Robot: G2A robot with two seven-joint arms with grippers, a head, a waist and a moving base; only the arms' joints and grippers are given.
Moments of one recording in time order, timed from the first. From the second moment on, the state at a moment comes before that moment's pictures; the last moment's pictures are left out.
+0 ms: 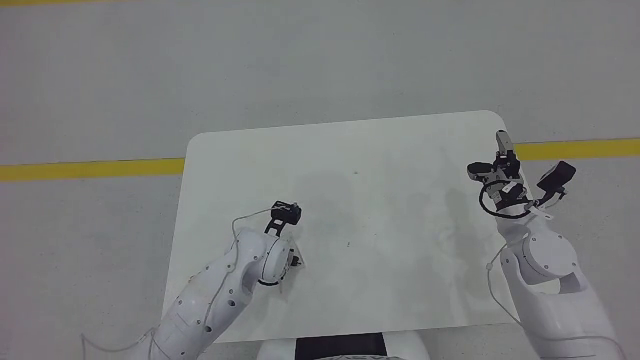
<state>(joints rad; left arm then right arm) 1.35 -1.16 -0.88 -1.74 1.17 0.34 -1.34 -1.73 -1.15 1.60 -1.80 0.42 0.00 0.00</state>
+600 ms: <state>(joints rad) 1.38 -1.15 -0.89 -1.80 1.18 0.33 -1.34 -1.73 -1.15 1.60 -1.80 0.42 0.00 0.00</state>
